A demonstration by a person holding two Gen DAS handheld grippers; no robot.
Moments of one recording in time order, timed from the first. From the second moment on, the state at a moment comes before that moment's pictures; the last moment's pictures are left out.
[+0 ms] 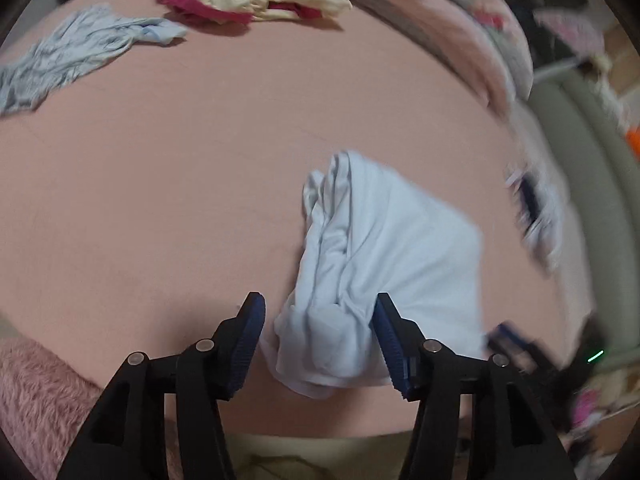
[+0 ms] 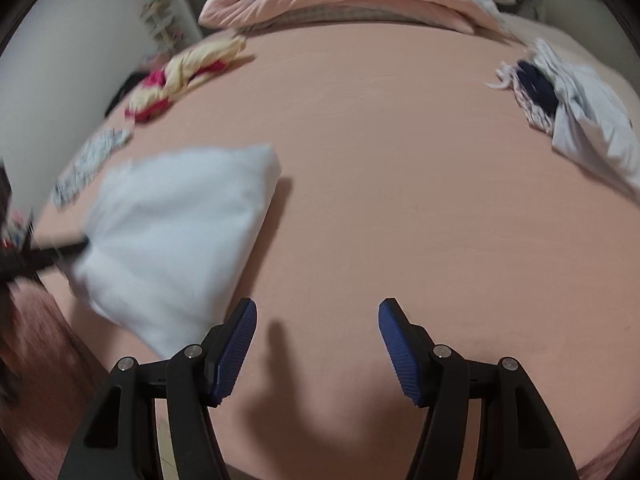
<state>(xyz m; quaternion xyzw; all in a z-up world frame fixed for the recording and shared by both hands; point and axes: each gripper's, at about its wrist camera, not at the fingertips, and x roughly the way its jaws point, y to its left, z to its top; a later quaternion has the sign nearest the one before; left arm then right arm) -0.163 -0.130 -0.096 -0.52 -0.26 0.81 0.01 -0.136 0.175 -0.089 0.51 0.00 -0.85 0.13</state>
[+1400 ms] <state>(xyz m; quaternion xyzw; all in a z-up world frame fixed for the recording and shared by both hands) -0.168 -0.150 -0.109 -0.49 -0.25 0.82 0.11 -0.168 0.151 -0.094 0.54 -0.03 -0.83 0.13</state>
